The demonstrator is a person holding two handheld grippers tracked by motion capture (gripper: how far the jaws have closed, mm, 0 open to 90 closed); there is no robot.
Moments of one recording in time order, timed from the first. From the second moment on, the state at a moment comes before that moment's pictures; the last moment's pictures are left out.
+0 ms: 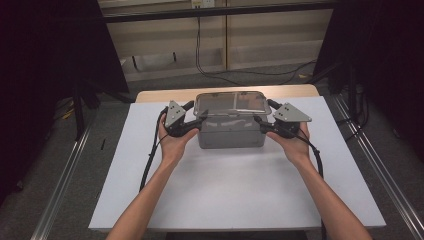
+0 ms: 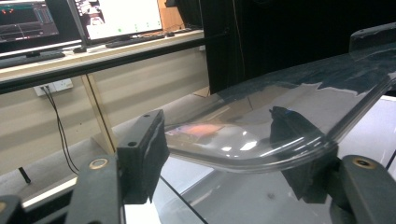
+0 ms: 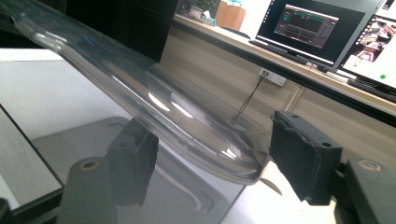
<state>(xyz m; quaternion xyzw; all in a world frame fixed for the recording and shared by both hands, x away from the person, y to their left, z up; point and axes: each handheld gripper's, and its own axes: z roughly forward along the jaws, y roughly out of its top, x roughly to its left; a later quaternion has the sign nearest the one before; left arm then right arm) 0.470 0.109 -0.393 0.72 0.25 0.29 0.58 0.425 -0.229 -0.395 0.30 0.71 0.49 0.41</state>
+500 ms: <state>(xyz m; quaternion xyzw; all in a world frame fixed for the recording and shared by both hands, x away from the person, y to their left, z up) 0.471 0.110 -0.387 0.73 0.24 0.29 0.58 0.430 -0.229 -0.391 0.30 0.70 0.51 0.41</state>
